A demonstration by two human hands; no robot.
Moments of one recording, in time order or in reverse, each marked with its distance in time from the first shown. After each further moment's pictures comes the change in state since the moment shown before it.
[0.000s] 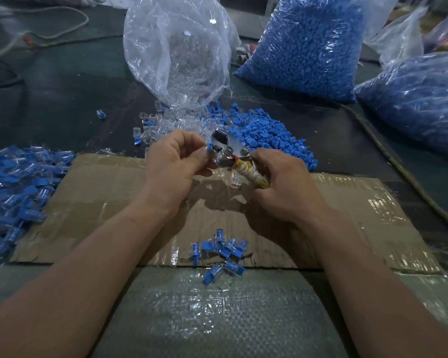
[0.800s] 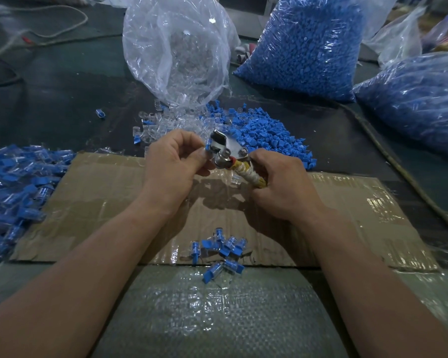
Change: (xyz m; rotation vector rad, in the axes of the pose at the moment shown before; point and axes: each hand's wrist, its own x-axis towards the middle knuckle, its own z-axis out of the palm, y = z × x) left_hand 0.000 -0.005 -0.003 0.129 0.037 0.063; right_hand 0.001 0.000 0.003 0.003 -0.014 -0.005
